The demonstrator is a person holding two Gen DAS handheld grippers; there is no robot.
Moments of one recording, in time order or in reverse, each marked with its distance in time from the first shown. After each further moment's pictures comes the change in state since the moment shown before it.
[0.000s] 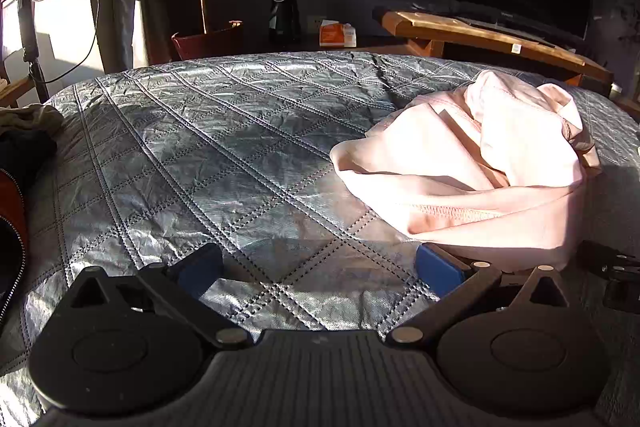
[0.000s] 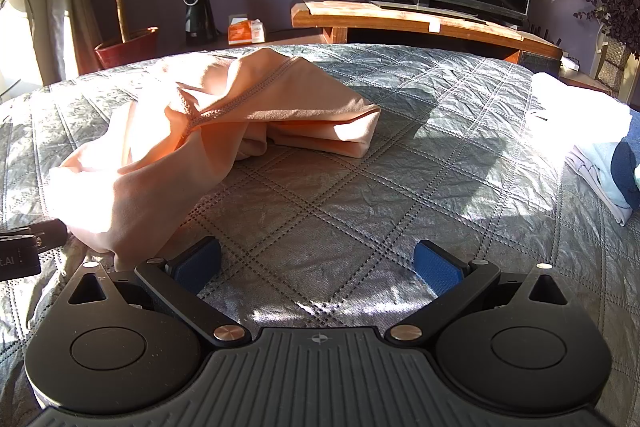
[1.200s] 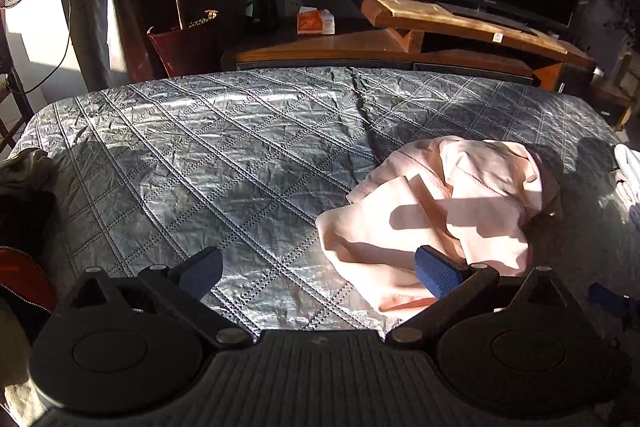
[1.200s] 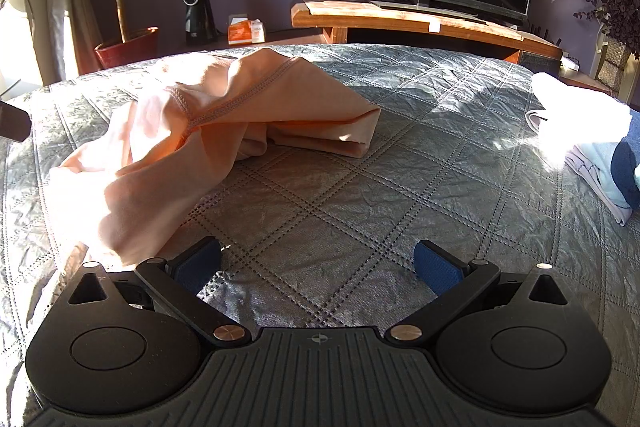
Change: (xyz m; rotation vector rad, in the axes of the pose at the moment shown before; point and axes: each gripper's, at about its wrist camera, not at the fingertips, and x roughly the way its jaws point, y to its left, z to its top) left arm -0.034 0.013 0.093 0.018 0.096 -0.076; right arm 0.000 0.000 0.000 -0.001 0.000 0.000
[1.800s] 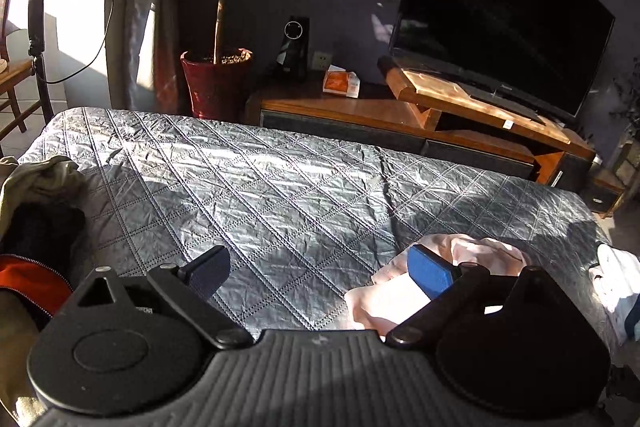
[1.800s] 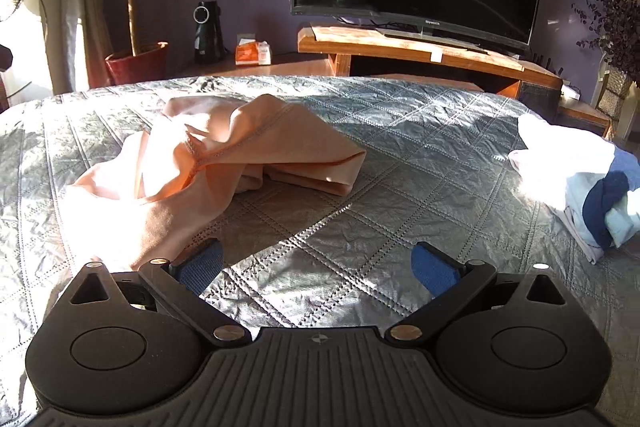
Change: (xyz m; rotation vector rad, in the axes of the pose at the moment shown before) left arm -0.032 0.050 0.029 -0.160 -0.111 0.003; right arm -0.043 -0.002 0.018 -0.133 -0.117 0.021
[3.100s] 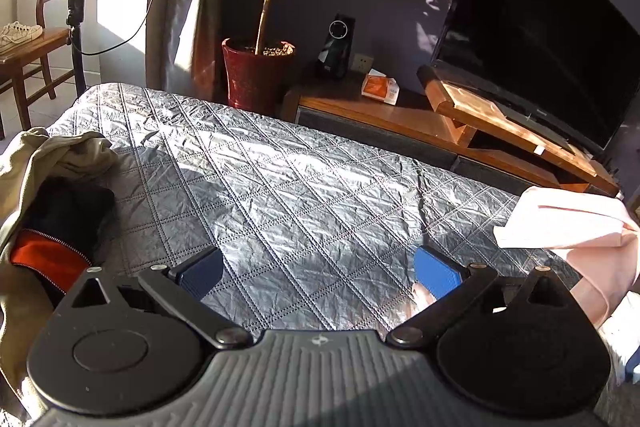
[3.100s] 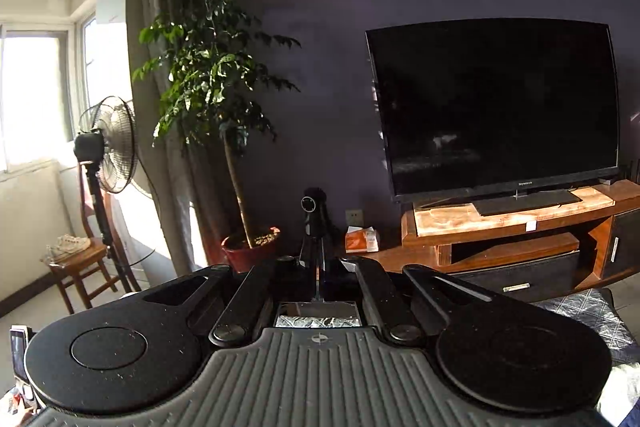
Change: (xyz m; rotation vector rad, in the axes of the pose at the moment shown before) left arm 0.001 0.024 0.006 -0.128 0.002 0.035; right arm -0.094 -0.085 0.228 0.088 -0.343 0.287
